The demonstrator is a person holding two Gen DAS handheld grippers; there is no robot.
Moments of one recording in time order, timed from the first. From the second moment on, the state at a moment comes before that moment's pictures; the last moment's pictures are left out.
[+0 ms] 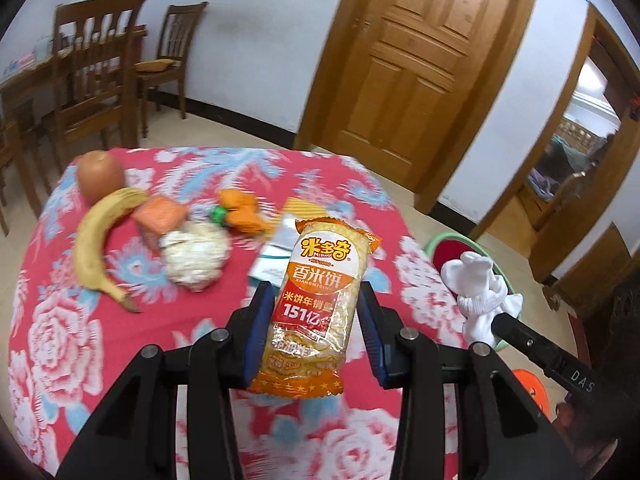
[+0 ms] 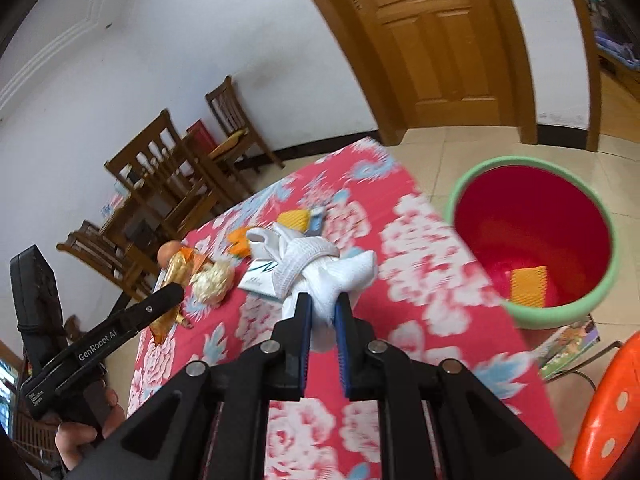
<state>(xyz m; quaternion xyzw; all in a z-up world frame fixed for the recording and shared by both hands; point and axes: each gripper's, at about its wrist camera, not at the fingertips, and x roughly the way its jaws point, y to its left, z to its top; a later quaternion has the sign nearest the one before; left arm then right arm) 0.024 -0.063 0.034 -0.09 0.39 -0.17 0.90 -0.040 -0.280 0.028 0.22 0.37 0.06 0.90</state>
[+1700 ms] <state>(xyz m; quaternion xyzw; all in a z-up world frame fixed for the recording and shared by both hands) 0.057 -0.320 -0.009 0.03 0.46 -0.31 0.83 -0.030 -0.503 -0.051 0.34 0.39 -0.10 0.85</state>
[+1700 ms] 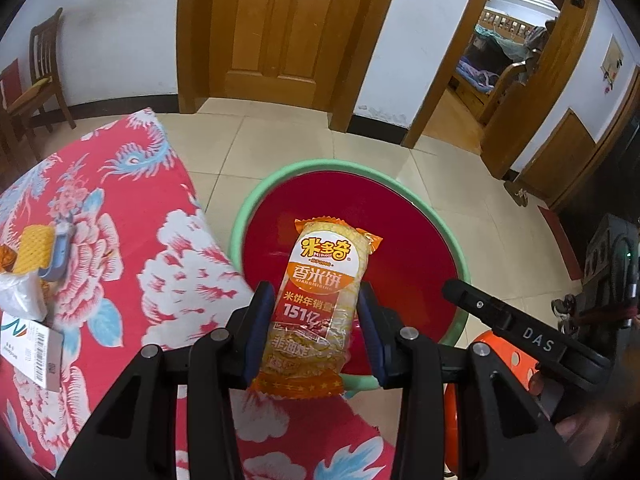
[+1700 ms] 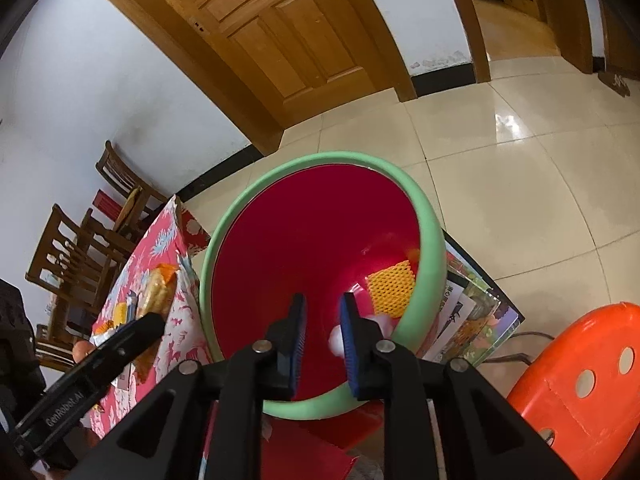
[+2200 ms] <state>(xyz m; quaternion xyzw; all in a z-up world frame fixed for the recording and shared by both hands) 0.059 -0.340 -0.020 0.04 0.47 -0.31 0.82 -0.043 -0.509 -0.038 0.34 0.38 -0.11 0.85</state>
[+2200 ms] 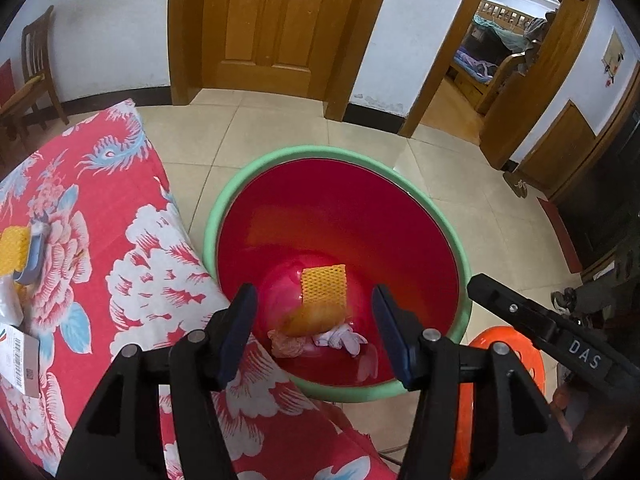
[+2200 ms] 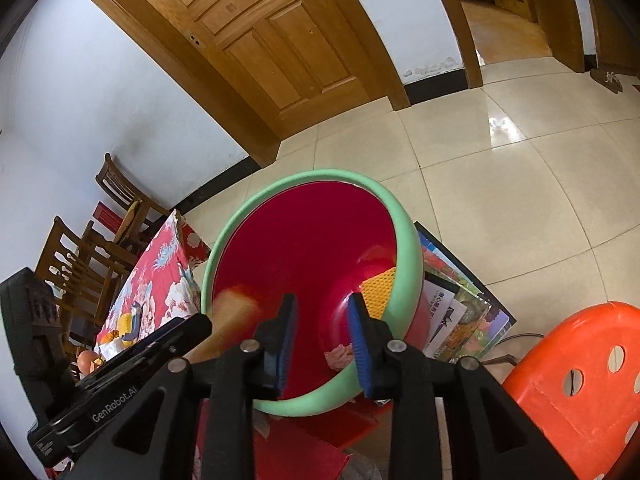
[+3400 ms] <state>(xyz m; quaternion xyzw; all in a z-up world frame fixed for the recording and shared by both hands) 0.043 -0.151 0.037 -0.04 0.41 -0.19 0.89 -0.042 -0.394 0.018 0.29 0.37 -0.01 0.88</state>
